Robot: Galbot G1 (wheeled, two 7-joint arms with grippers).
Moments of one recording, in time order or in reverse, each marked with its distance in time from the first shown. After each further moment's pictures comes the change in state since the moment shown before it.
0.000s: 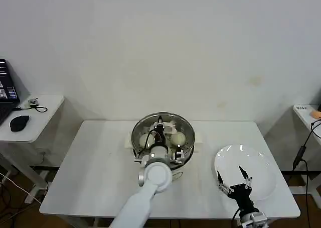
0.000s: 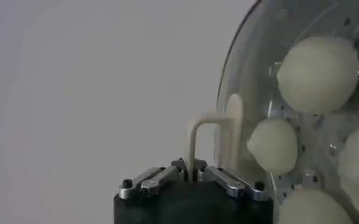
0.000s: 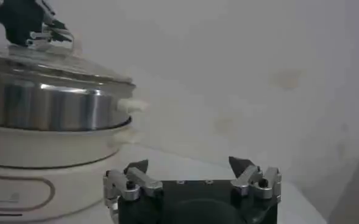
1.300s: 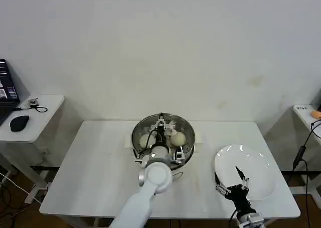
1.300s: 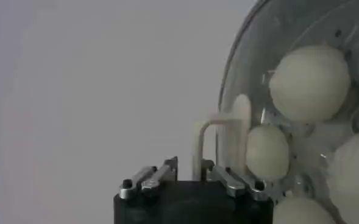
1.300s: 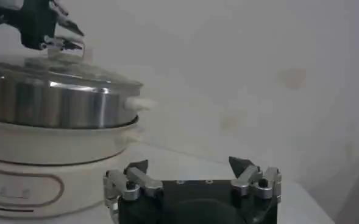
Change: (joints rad) left arm 0.001 0.005 0.005 -0.010 -0.035 -0.004 -0.004; right arm -0.004 0.008 -0.019 0.000 -0.017 0.003 -0.002
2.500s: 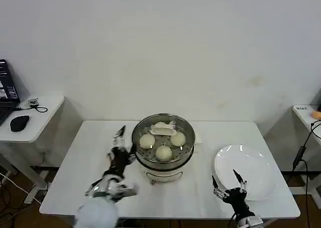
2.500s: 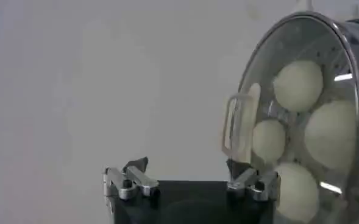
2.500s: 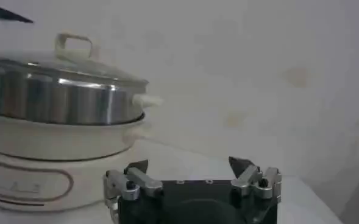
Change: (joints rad) left arm 0.457 0.306 -0.330 -0.473 -0.648 -0.166 -0.232; right arm -0.046 -0.030 -0.032 0.041 0.026 -0.036 0.011
